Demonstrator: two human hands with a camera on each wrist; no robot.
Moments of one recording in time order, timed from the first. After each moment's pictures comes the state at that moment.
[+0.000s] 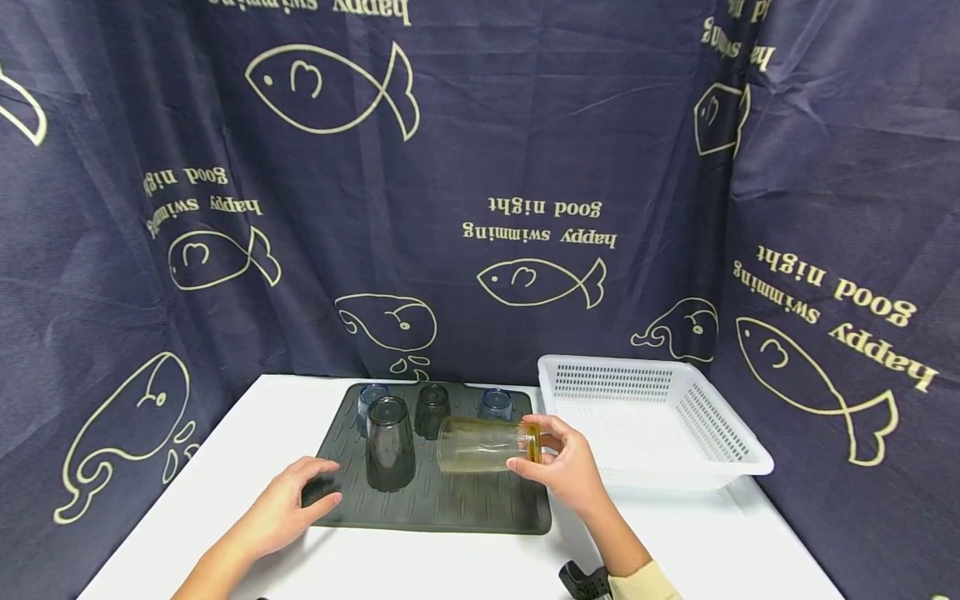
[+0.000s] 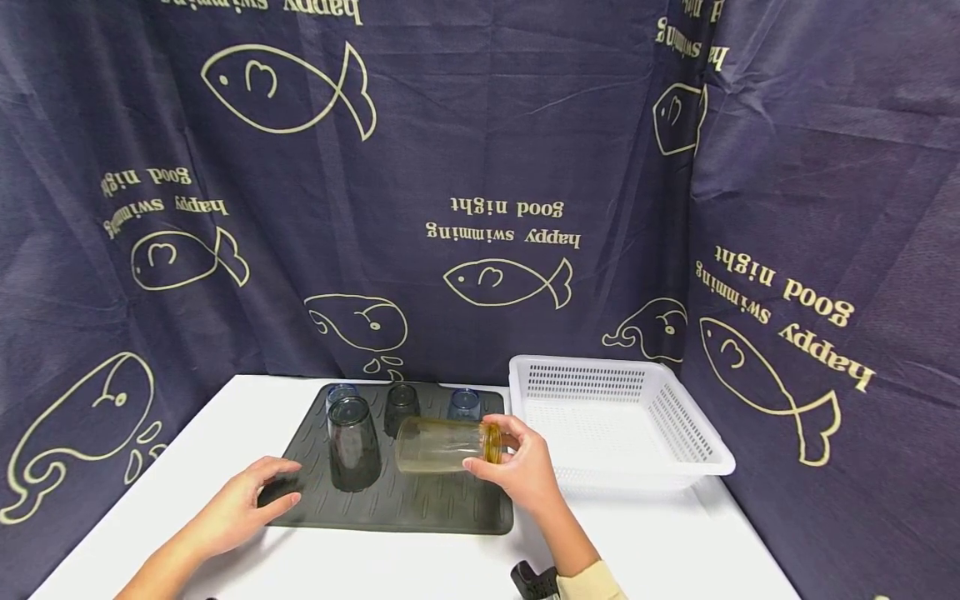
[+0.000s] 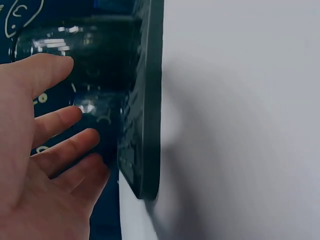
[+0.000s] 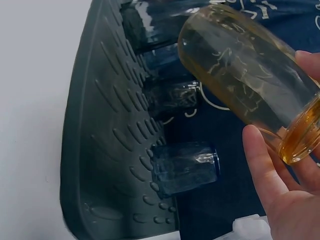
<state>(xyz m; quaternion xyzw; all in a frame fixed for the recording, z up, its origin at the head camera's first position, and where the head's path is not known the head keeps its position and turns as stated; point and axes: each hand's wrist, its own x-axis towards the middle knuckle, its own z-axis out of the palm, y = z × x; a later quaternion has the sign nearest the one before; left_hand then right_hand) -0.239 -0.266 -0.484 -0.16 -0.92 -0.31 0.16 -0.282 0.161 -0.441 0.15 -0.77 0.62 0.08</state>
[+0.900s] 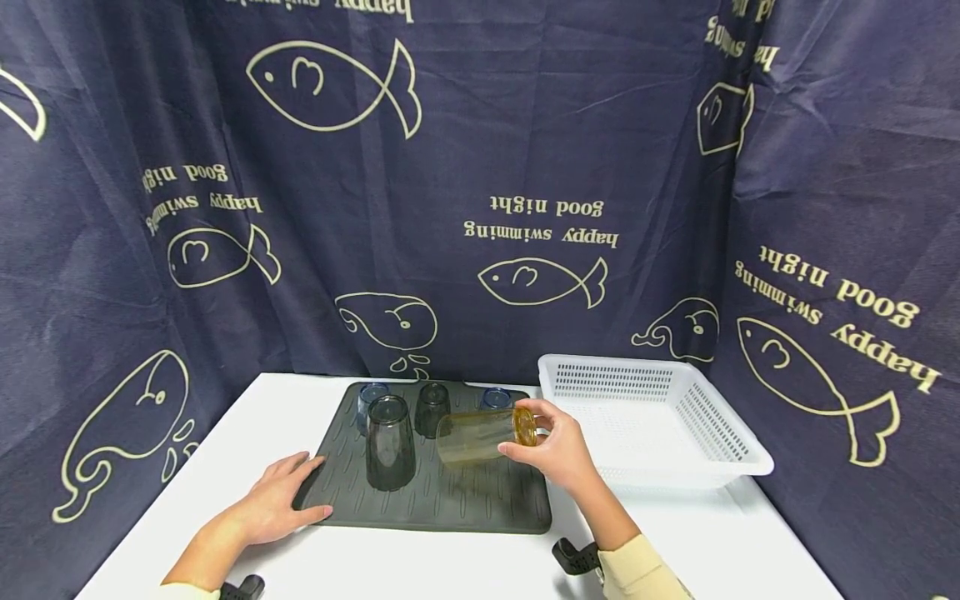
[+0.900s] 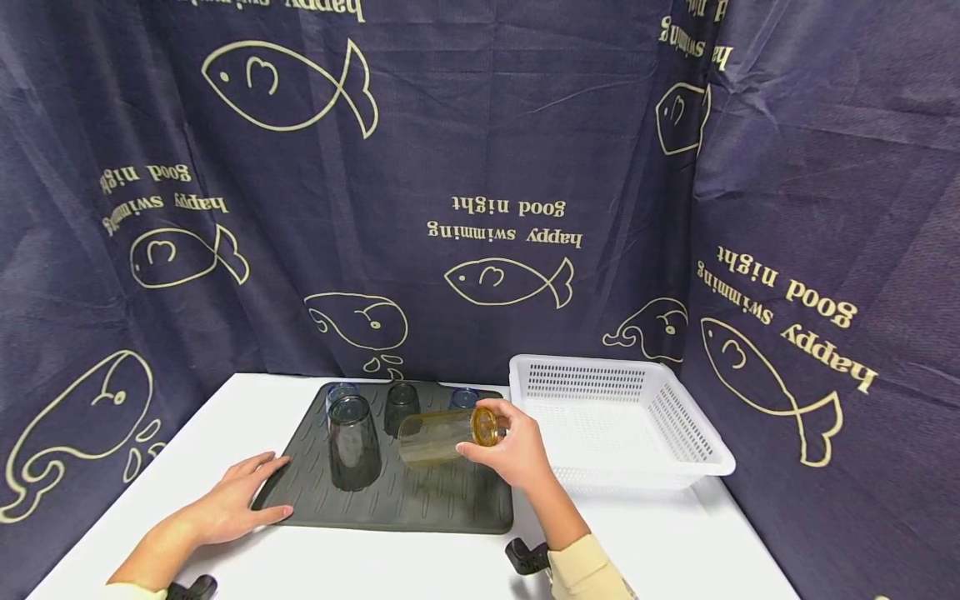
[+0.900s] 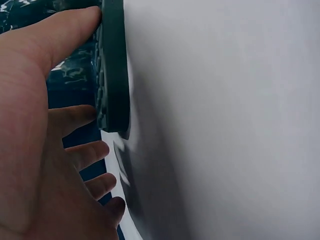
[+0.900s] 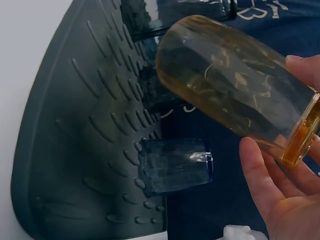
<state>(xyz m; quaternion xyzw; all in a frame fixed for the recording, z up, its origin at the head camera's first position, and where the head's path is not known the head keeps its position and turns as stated) -0.254 -0.296 -0.494 -0.12 -0.97 -0.21 0.02 -0.302 0.150 -0.431 0.17 -0.81 0.55 0.12</state>
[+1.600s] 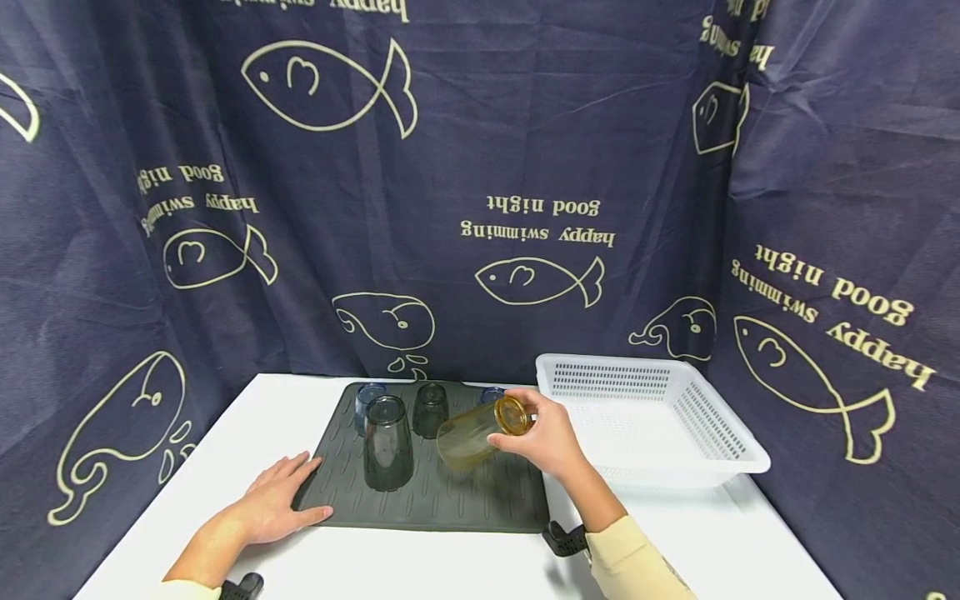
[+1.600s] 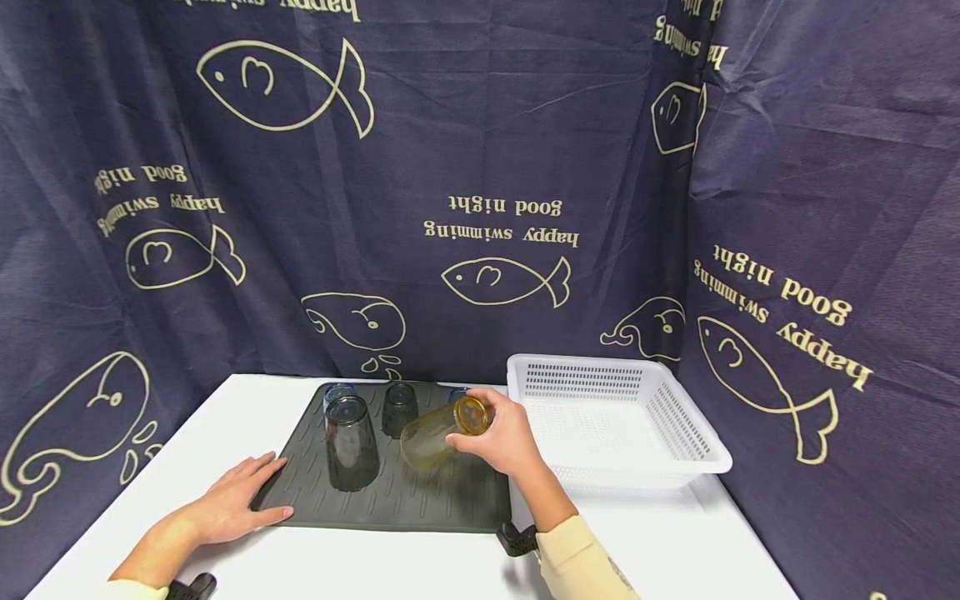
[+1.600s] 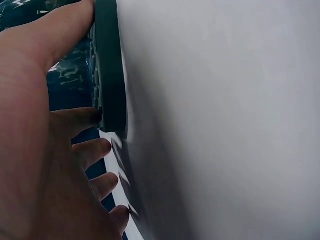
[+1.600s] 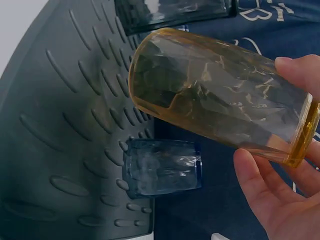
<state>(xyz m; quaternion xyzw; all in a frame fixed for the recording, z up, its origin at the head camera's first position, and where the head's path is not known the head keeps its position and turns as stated) -0.261 -0.297 -0.493 -0.10 -0.98 -0.18 -0.02 -0.313 0.141 -0.419 0.20 -0.86 0.46 0.15</state>
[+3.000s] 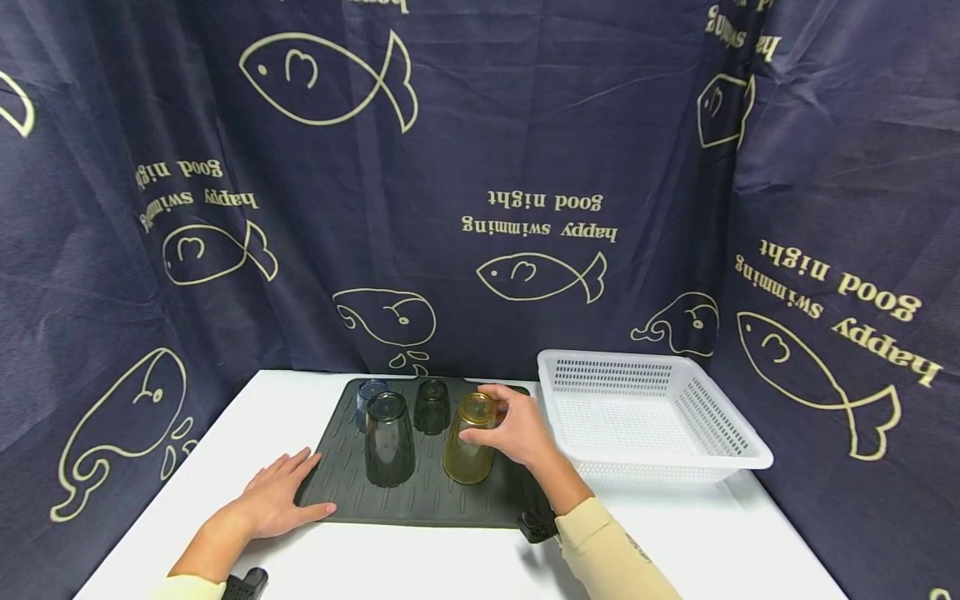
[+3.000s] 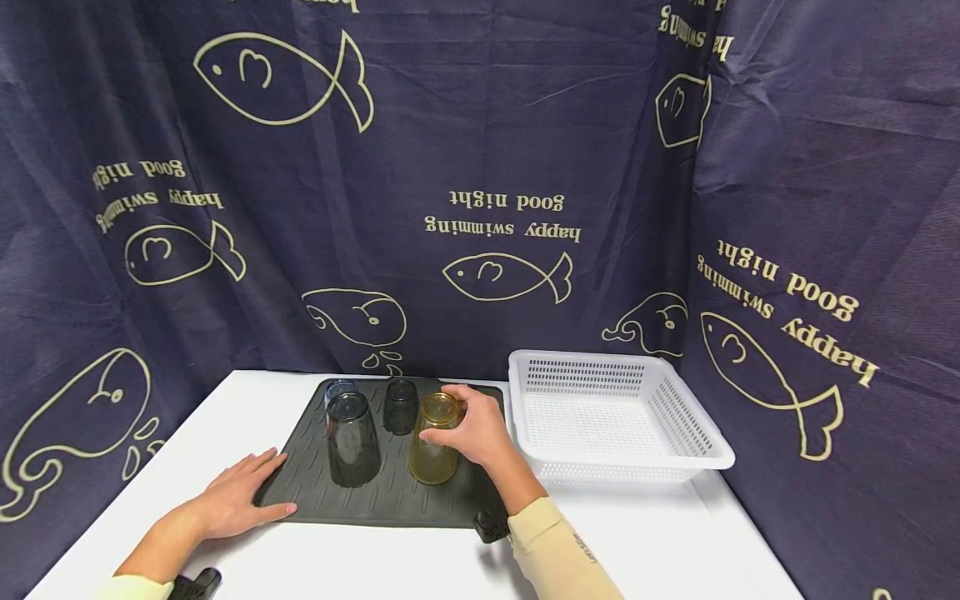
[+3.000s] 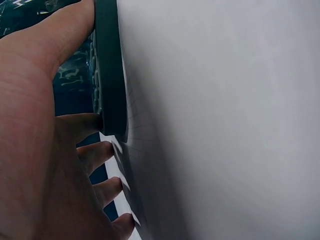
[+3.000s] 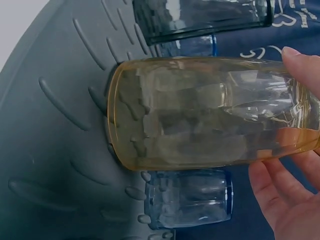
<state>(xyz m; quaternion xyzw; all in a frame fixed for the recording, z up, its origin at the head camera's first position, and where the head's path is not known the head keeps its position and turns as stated) -0.265 -0.296 -0.494 -0.08 -0.98 -0.16 -0.04 -0.335 0.104 -0.432 0.24 -0.85 0.46 0.12</state>
